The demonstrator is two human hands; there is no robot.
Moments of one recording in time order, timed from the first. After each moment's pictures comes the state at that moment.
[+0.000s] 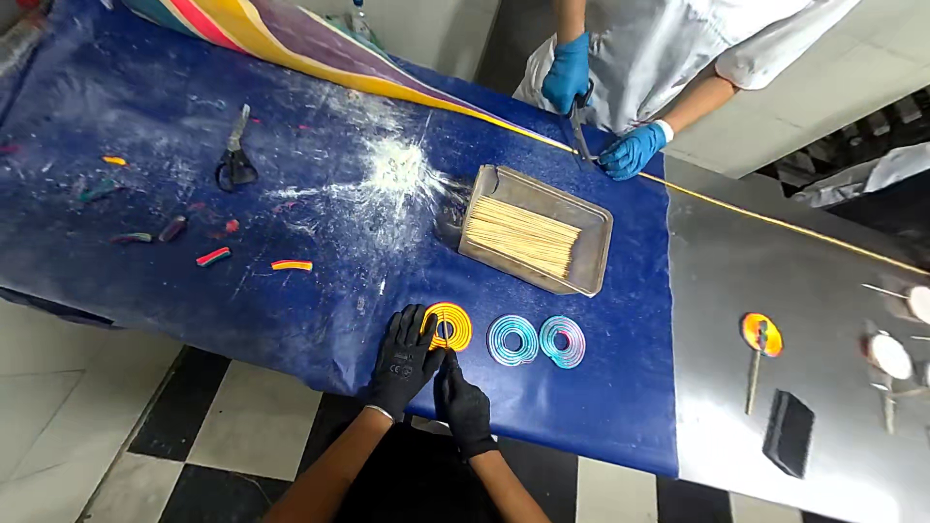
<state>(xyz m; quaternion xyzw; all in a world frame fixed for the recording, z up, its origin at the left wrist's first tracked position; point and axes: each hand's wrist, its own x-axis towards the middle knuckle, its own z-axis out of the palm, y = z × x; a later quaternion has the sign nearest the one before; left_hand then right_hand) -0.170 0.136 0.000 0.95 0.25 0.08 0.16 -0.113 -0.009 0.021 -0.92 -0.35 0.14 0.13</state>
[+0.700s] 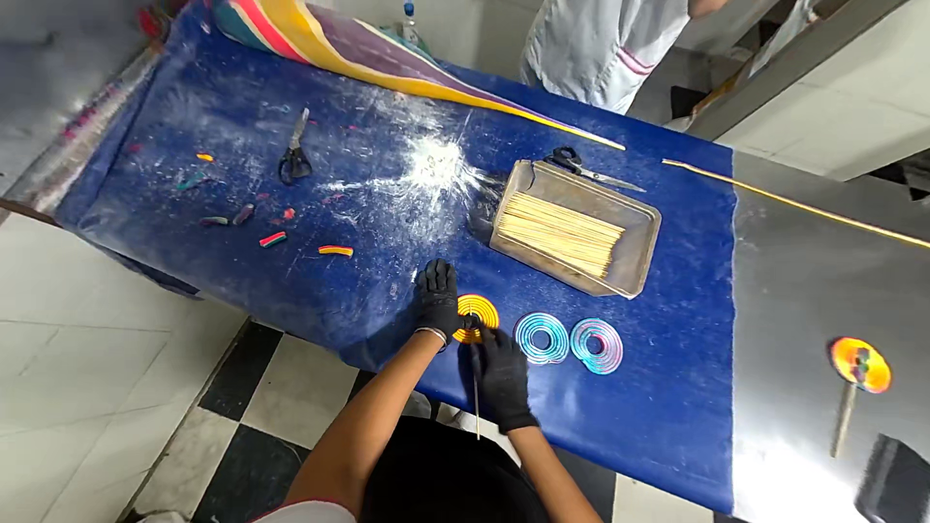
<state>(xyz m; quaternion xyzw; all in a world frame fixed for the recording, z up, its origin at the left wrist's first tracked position) -0.101 0.184 0.048 0.89 0.39 -0.12 0.20 -0.071 0.005 0.041 -0.87 -0.45 0.07 0.18</state>
